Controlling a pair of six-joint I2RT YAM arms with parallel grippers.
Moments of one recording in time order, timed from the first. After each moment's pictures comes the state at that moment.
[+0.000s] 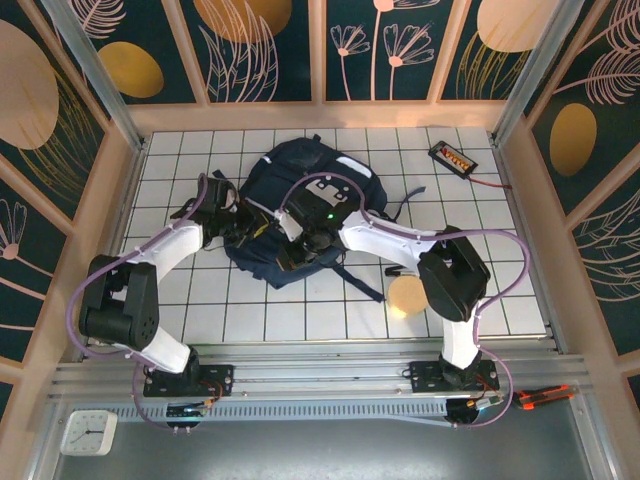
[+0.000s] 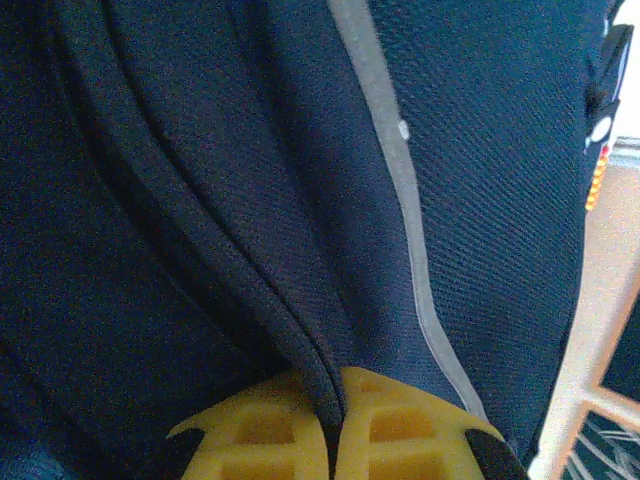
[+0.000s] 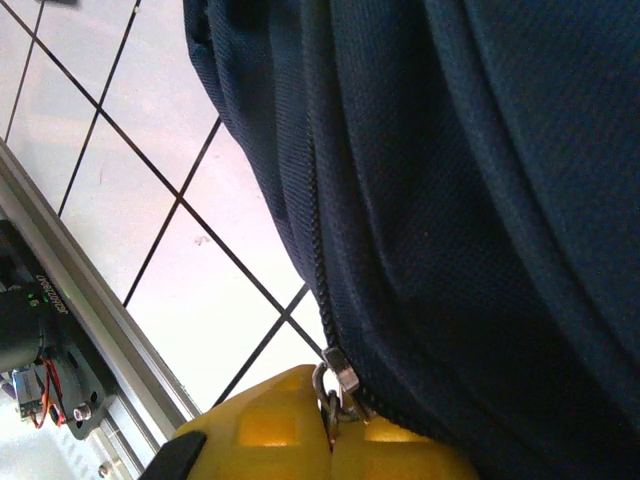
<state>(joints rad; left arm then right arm) -0.23 1.58 0.98 -0.32 0.48 -0.99 0.89 1.89 1.45 -0.61 -0.40 0.34</state>
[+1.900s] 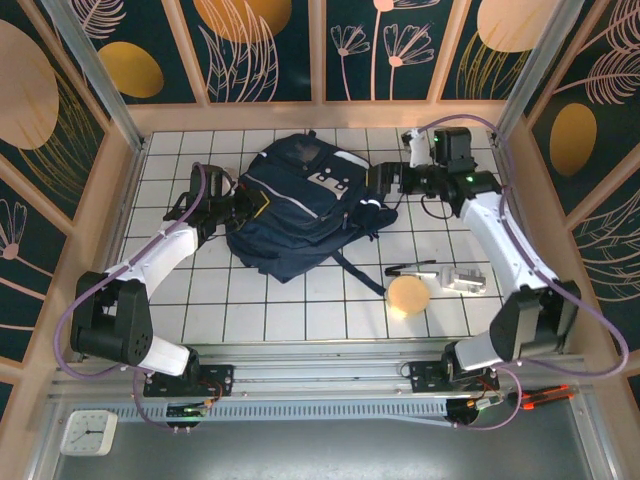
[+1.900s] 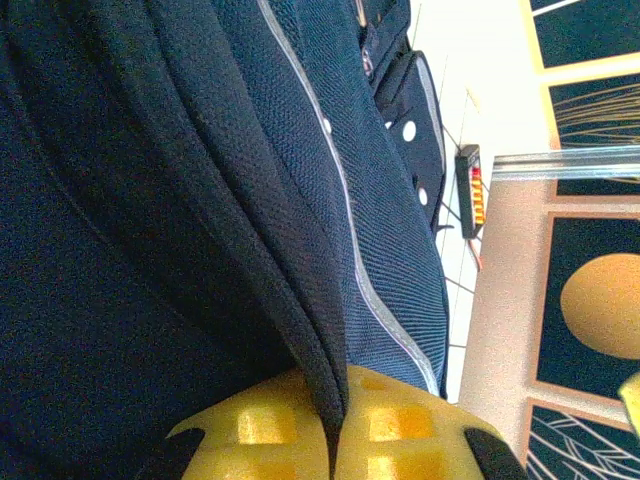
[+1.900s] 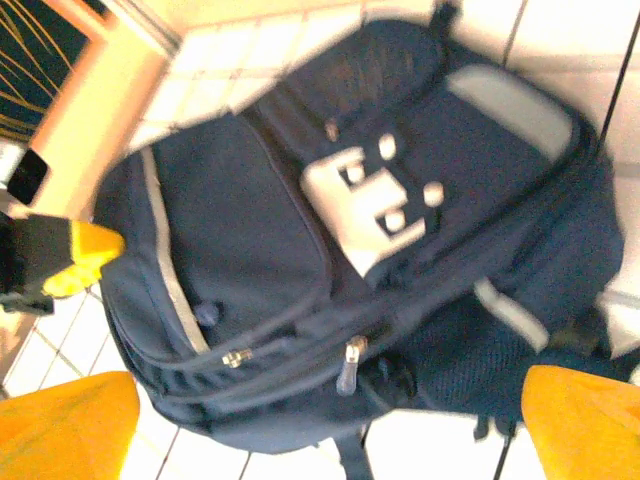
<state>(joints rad) -0.24 1.47 0.97 -0.14 0.47 -1.02 0.22 1.41 1.30 -0.51 -0.54 0.18</state>
